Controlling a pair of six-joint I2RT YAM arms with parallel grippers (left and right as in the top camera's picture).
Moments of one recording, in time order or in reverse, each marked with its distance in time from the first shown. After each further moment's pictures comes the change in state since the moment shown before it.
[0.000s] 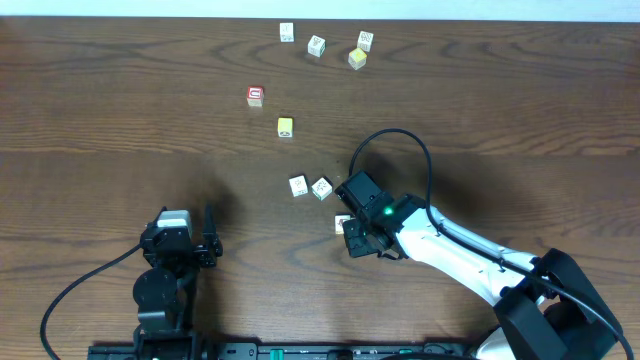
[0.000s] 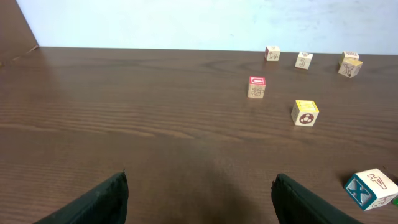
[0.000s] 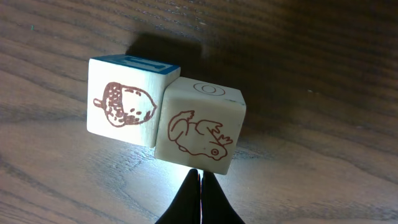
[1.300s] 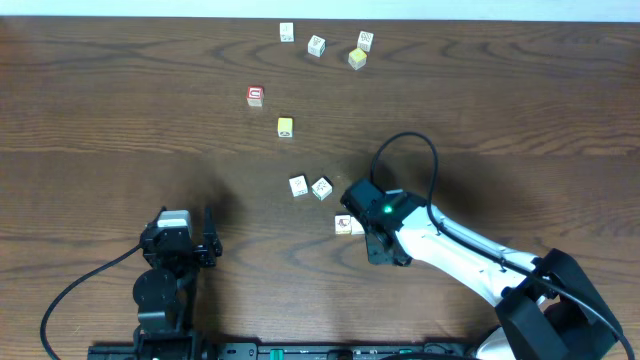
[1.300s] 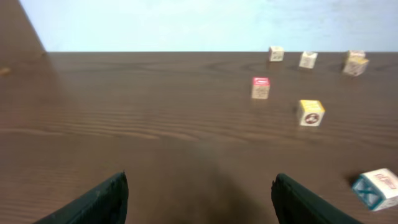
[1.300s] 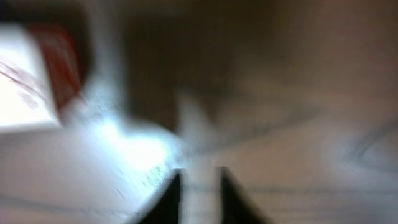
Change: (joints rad) left arm 0.000 0.000 -0.001 0.023 -0.018 0.037; right arm -0.004 0.000 0.047 -0.266 0.227 0.142
